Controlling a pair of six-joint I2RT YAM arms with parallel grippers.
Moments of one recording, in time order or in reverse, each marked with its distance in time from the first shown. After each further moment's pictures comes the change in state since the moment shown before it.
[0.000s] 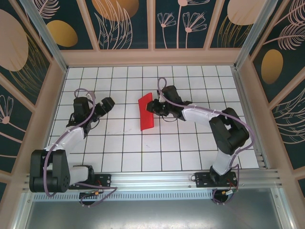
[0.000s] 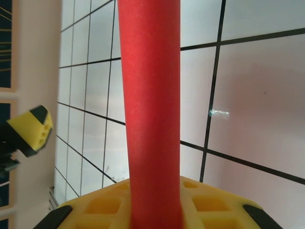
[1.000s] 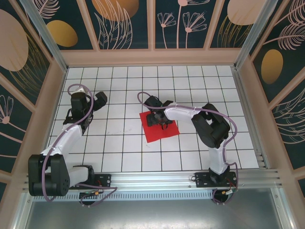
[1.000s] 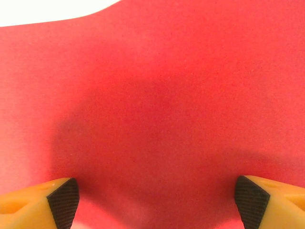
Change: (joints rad) left arm 0.007 -0.038 0.105 -0.136 -0.383 0.168; right arm 0.164 0.229 0.243 -0.616 0.593 -0.275
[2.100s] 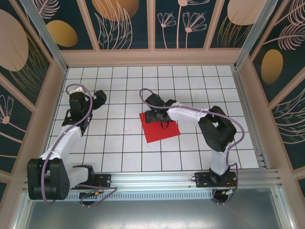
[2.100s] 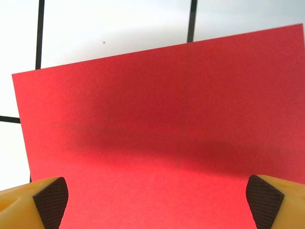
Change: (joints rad) left arm 0.000 -0.040 0.000 0.018 0.000 0.000; right arm 0.011 -0.090 -0.002 -0.001 0.026 0.052
